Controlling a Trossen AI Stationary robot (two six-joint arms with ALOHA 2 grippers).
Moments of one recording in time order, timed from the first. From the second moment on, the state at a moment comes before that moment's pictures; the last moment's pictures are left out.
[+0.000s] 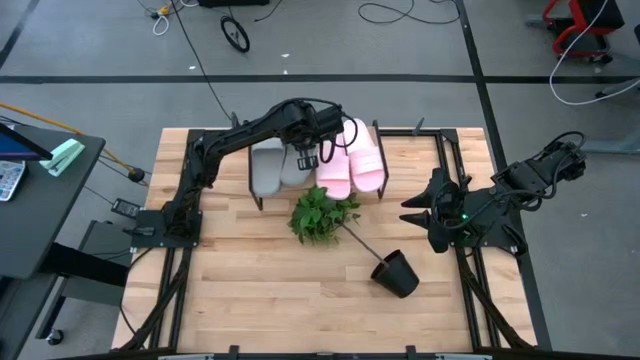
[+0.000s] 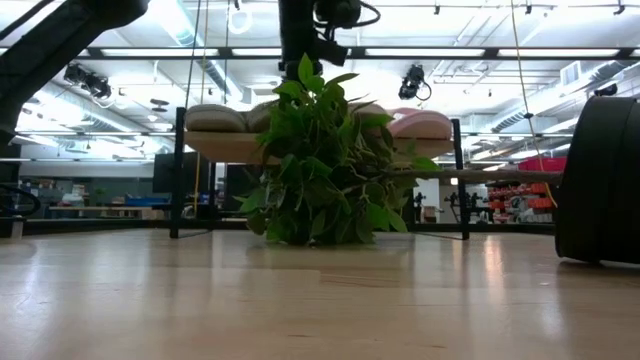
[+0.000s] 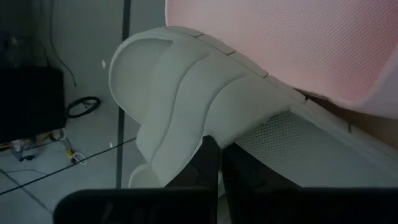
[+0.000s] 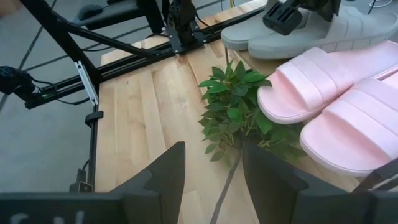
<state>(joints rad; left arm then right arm) 0.32 2.17 2.35 -1.51 -0.46 0.20 0.52 1.02 1.32 -0.94 0.52 0.68</state>
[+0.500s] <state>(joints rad) 0.33 2.10 2.35 -1.55 -0.50 0.08 0.52 1.02 1.32 -0.94 0.52 0.68</state>
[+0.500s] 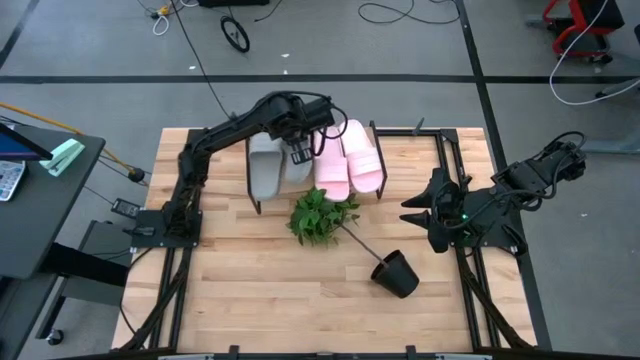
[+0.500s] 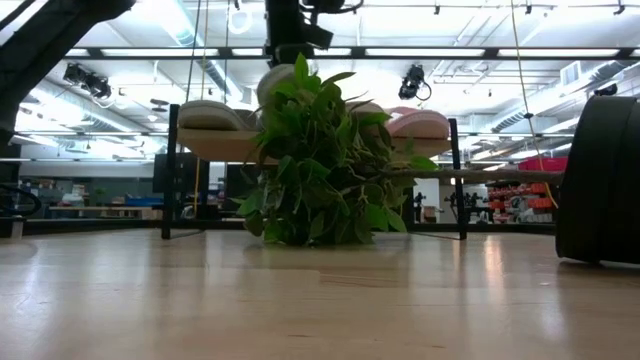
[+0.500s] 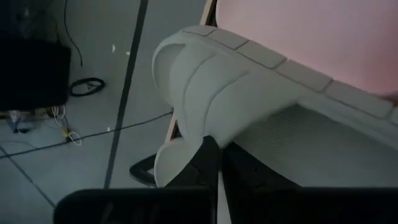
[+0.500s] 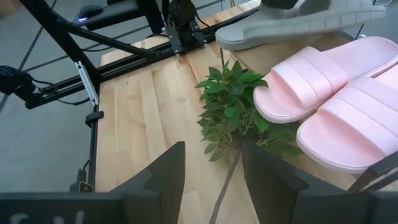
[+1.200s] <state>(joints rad) 0.35 2.07 2.35 -1.57 -0.51 0.01 0.52 1.02 1.32 -0.94 0.51 0.68</state>
